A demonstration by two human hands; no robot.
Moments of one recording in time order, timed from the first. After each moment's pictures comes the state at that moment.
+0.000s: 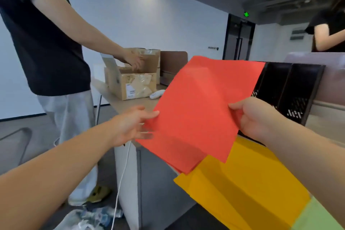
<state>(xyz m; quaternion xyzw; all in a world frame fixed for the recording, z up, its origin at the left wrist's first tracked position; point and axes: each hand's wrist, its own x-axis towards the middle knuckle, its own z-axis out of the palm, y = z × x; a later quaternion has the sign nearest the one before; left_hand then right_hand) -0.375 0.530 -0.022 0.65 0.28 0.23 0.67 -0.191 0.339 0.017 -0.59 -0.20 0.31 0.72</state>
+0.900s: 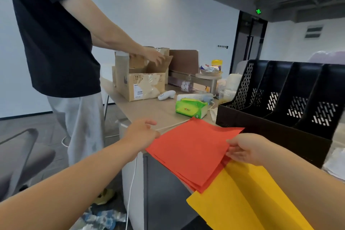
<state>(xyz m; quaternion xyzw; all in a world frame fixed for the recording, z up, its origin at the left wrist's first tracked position) -0.344 0.562 -0.058 0.73 0.41 0.30 0.45 -0.134 0.394 -0.054 -0.77 -0.10 0.33 0.54</state>
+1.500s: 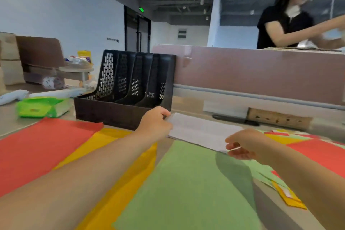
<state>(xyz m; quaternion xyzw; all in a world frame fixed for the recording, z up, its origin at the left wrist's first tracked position) -0.119 0.253 -0.043 0.88 0.07 0.19 0.43 -0.067 0.013 -0.052 -0.83 0.06 0.11 0.54</state>
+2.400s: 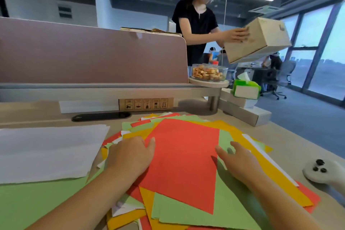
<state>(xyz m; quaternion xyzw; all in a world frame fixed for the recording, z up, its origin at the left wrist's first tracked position) -0.027 -0.064 -0.100 0.98 -0.09 0.10 0.15 -0.113 -0.300 -0.106 -0.89 0.31 -0.14 0.32</state>
